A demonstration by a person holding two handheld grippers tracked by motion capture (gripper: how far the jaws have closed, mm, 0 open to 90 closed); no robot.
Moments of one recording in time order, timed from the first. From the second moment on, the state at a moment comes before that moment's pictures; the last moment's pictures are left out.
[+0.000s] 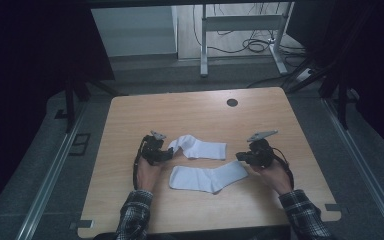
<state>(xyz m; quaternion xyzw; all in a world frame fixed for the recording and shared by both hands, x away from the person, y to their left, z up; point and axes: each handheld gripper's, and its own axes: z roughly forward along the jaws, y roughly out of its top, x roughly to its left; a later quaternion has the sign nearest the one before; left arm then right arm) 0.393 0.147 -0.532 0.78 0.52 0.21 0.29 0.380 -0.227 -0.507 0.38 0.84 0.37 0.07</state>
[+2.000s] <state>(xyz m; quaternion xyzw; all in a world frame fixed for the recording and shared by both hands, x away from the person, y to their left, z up) 0.376 0.150 -0.505 0.78 0.47 0.17 0.38 0.419 -0.208 -0.494 0.40 0.84 0.36 0.12</state>
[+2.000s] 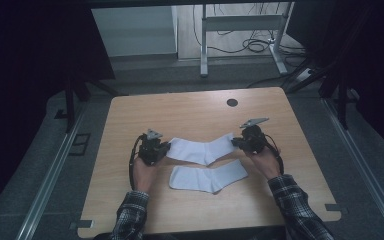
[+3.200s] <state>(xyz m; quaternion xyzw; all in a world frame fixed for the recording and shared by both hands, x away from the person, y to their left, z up) 0.283 0.127 -0.510 0.83 0.41 0.16 0.34 0.346 -0.231 -0.495 0.35 0.88 0.33 0.08</state>
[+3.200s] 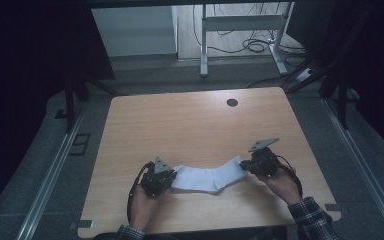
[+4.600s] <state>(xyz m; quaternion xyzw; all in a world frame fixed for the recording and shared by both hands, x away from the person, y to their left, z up) 0.282 0.125 -0.500 0.83 0.41 0.21 0.32 0.338 -0.223 -0.495 0.34 0.88 0.33 0.10</state>
